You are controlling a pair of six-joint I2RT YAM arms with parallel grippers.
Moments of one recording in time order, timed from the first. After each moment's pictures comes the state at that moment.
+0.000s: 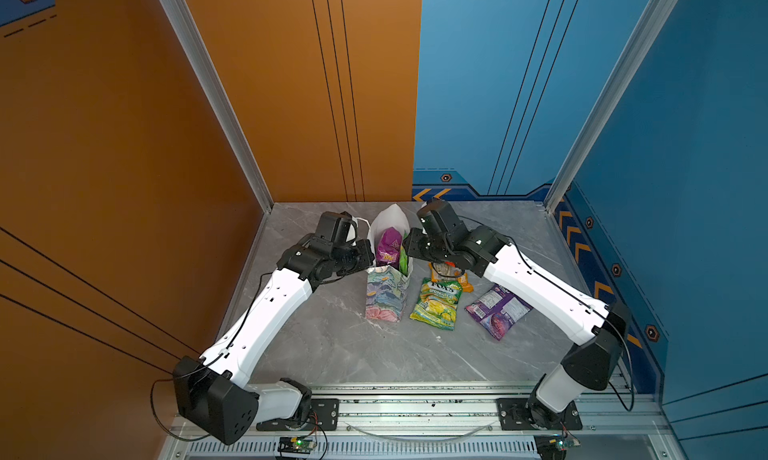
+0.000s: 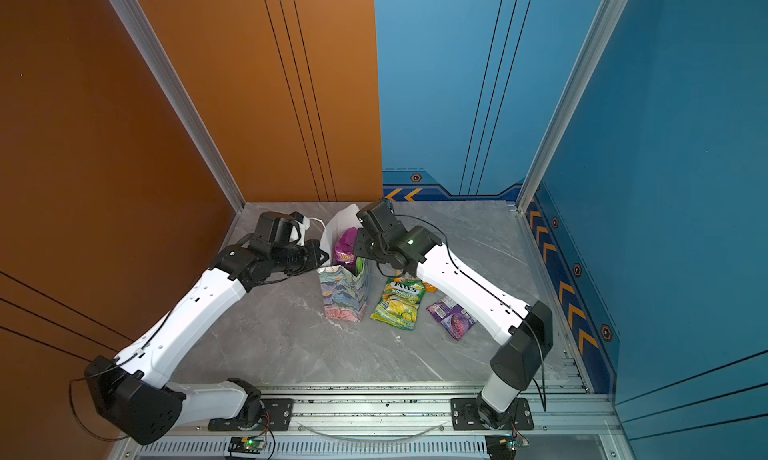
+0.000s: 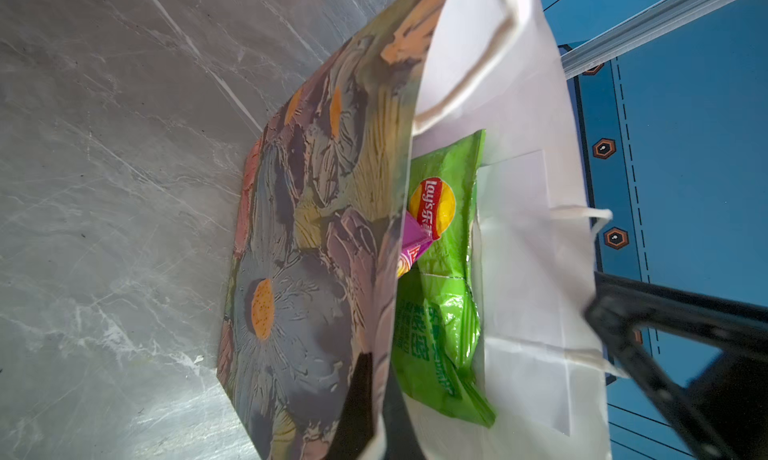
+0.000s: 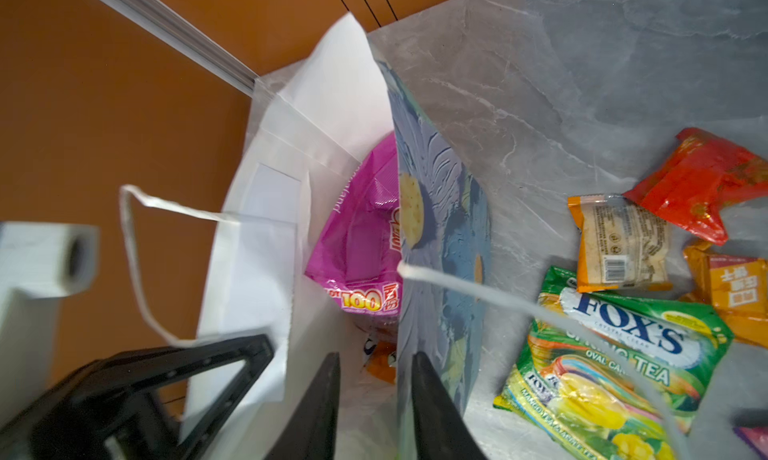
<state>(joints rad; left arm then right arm) -0.42 1.30 1.28 -0.74 0.21 -0.66 0.80 1.62 1.70 -0.77 0.10 0.83</state>
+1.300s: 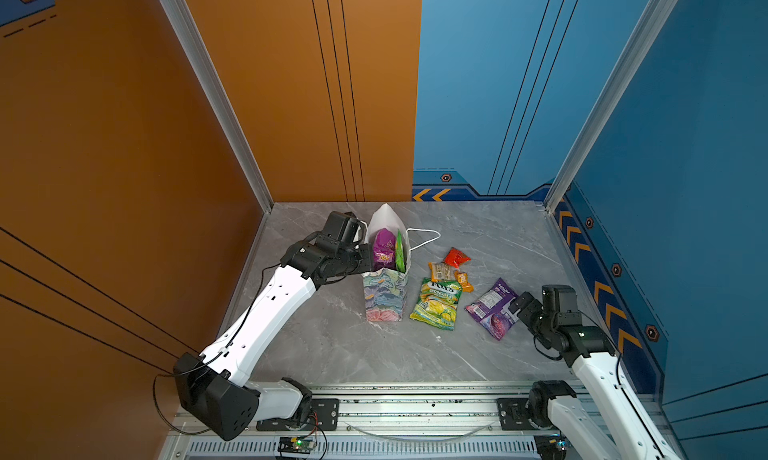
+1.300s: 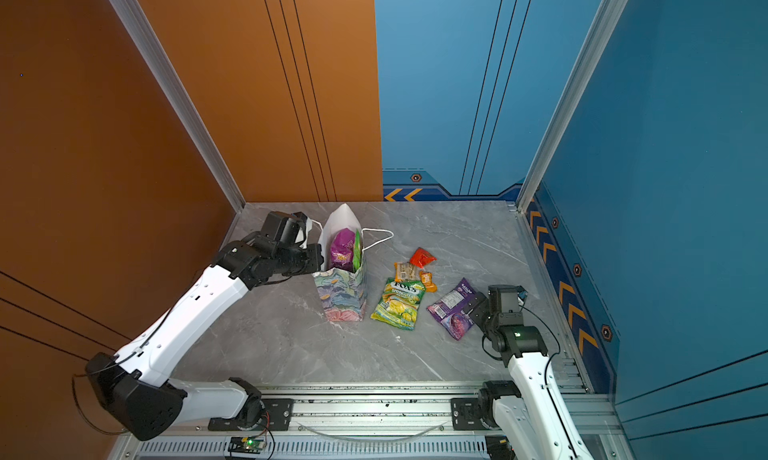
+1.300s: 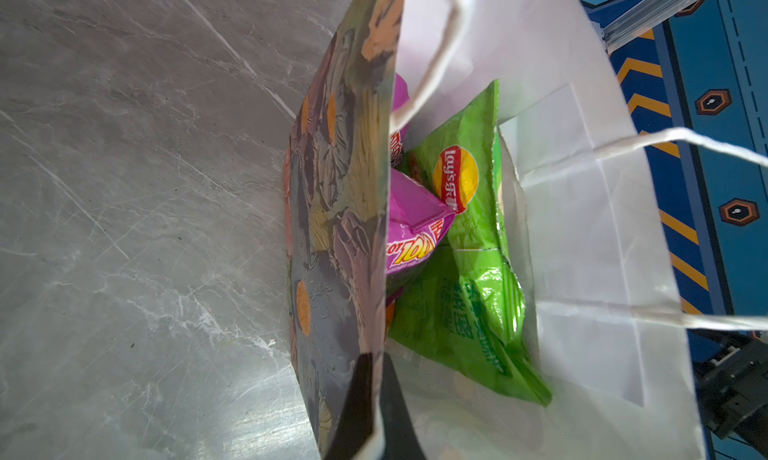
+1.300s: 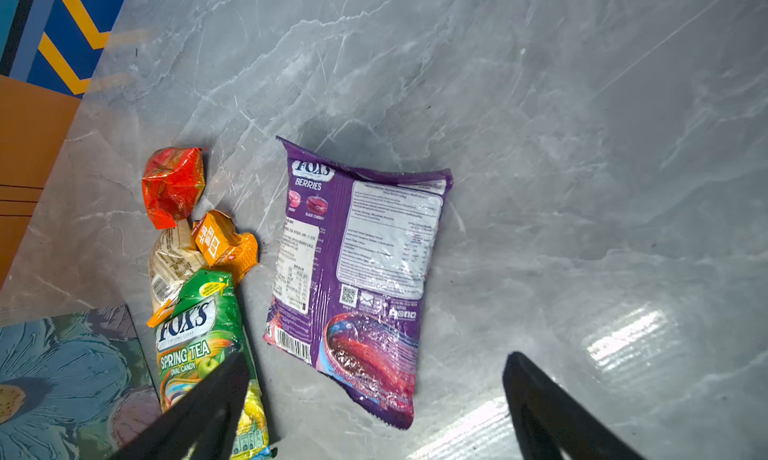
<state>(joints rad) -0.48 1.32 1.35 -0.88 0.04 -0.54 0.03 0.76 0.56 -0.73 0.03 0.83</state>
